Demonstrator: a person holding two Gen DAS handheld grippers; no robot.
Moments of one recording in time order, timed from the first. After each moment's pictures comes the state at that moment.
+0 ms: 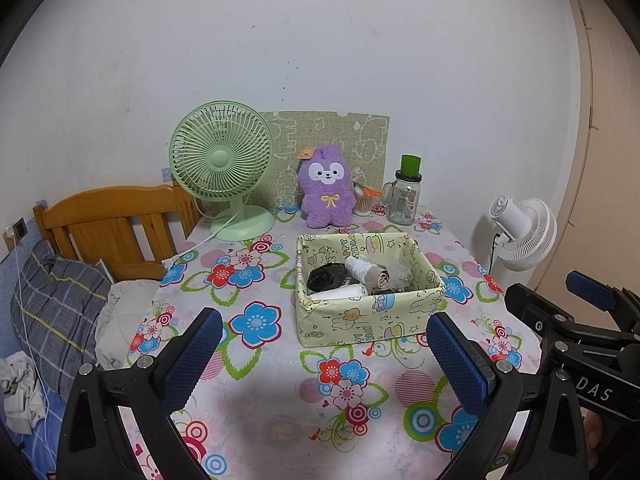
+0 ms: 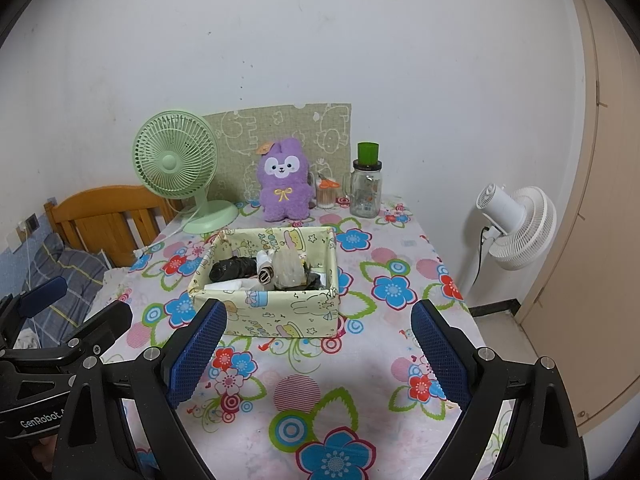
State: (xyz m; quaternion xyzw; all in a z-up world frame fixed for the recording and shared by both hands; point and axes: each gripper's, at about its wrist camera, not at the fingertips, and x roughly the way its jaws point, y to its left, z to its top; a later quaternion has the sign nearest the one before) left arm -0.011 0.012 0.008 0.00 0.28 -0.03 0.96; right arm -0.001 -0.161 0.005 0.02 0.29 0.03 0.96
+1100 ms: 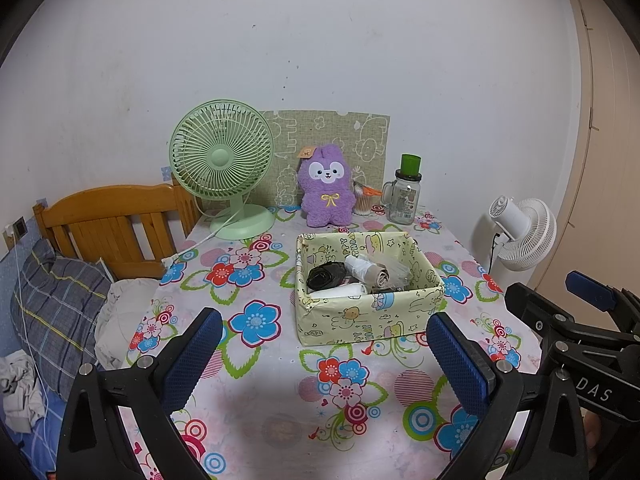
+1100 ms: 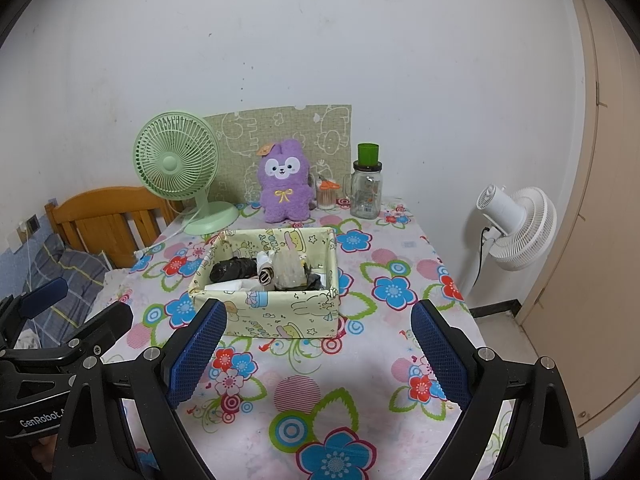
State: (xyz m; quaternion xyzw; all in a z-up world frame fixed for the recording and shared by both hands) left arm -0.013 0.011 0.009 0.00 0.28 -0.03 0.96; right arm -0.002 -0.161 0.007 0.01 0.28 0.03 0.96
